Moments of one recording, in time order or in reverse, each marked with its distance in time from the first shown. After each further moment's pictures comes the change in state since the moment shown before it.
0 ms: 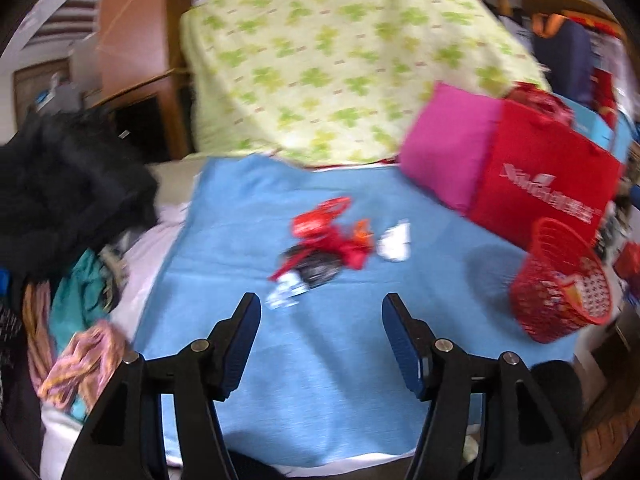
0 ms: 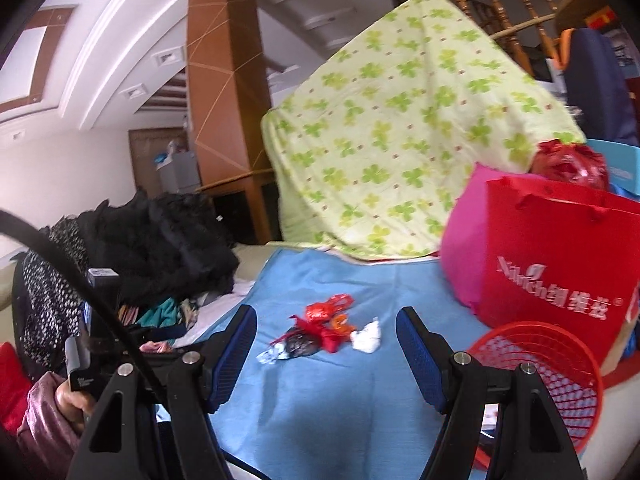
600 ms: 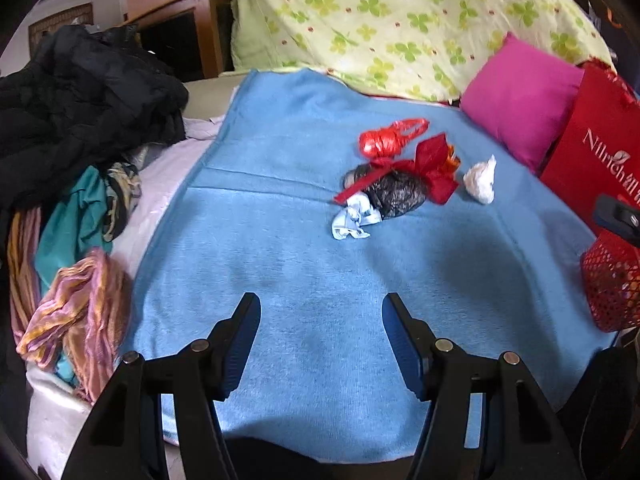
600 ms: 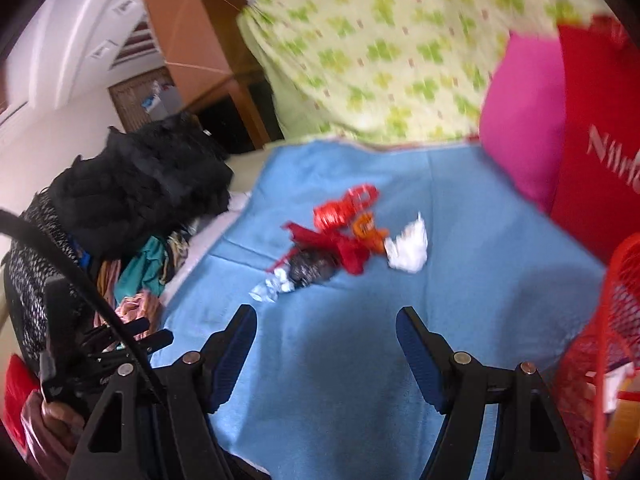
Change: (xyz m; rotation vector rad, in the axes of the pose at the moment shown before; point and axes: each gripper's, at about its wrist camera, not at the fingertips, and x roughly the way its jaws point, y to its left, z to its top) left arm 0.102 0.054 -0.042 -0.074 0.215 0.067; right arm 0.197 -0.029 -0.069 0.152 0.381 0.077
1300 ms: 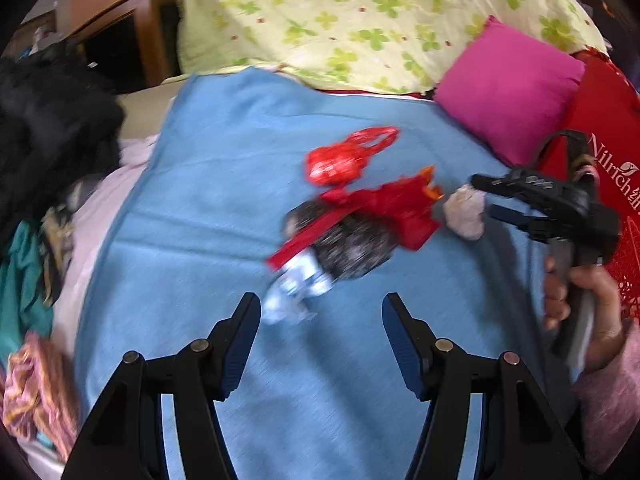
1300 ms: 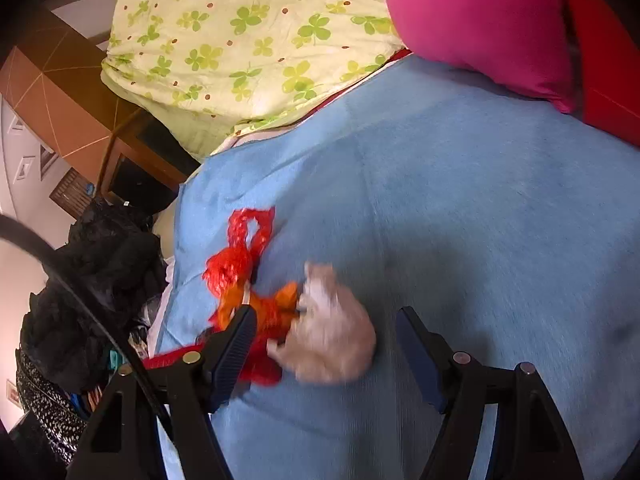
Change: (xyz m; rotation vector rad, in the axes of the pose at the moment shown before) left arm 0.075 -0.054 0.082 0.076 0.032 -0.109; right arm 0.182 -0.144 0.059 0.431 0.052 0.006
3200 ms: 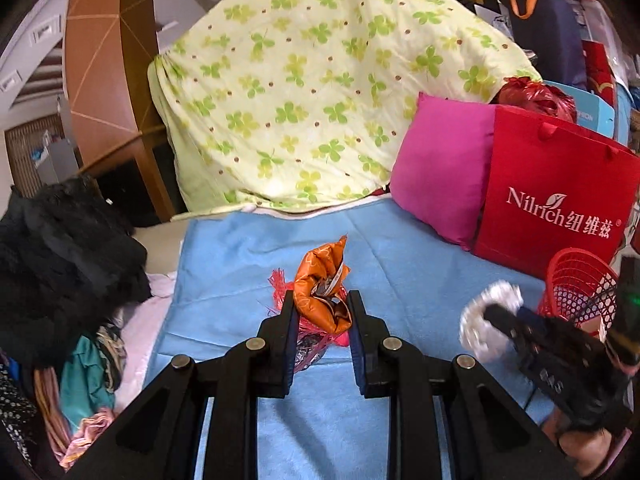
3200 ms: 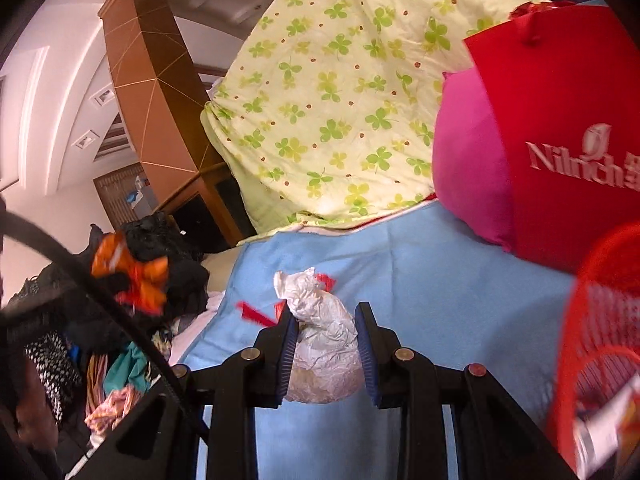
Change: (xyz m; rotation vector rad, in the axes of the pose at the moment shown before) left arm -0.169 -0.123 0.019 0.183 -0.359 0.121; right arm -0.205 0.041 -0.092 -0.284 -0.395 0.045
